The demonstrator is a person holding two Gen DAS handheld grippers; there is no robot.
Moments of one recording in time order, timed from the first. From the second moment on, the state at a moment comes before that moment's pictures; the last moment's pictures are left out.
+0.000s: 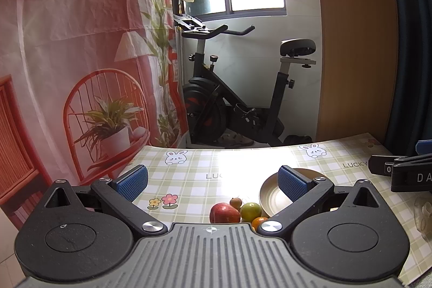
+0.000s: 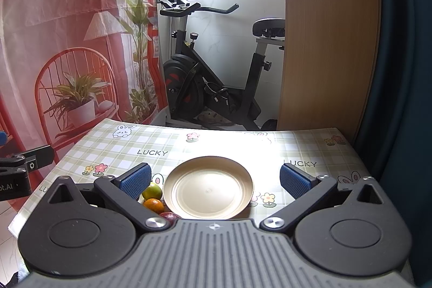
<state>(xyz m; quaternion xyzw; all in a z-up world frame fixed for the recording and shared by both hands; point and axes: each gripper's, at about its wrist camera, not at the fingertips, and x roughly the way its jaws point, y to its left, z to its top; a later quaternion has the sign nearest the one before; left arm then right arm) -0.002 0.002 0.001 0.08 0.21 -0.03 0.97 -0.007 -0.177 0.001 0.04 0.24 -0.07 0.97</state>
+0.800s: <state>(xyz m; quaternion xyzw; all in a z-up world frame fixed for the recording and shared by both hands) 0.000 0.005 -0.001 0.07 0.22 -0.03 0.97 -0.008 -0.175 0.001 0.04 0.24 -0.07 0.97</state>
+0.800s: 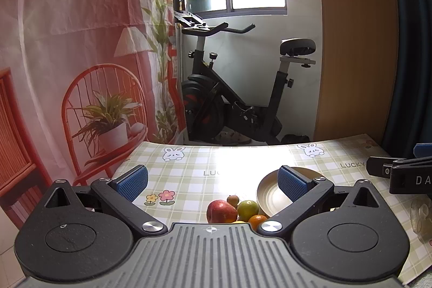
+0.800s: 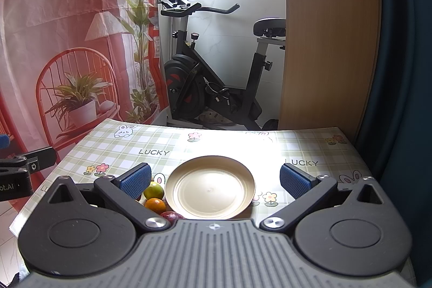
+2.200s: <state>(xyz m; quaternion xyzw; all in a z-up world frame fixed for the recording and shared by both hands) 0.063 0.034 -0.084 0.02 0.22 -0.07 0.97 0.056 -0.172 -0.093 0.04 0.22 0.03 0.97</state>
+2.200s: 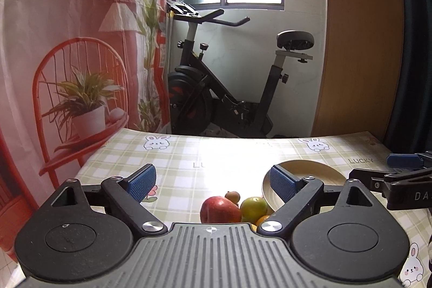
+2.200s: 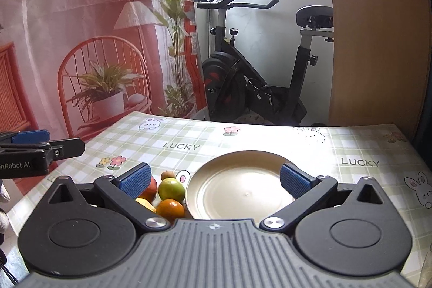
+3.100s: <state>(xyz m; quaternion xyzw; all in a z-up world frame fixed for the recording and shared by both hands) 0.044 0.029 -0.135 -0.02 0.26 -0.07 0.96 0.026 -0.163 -0.177 0.00 0.27 0.11 0.96</state>
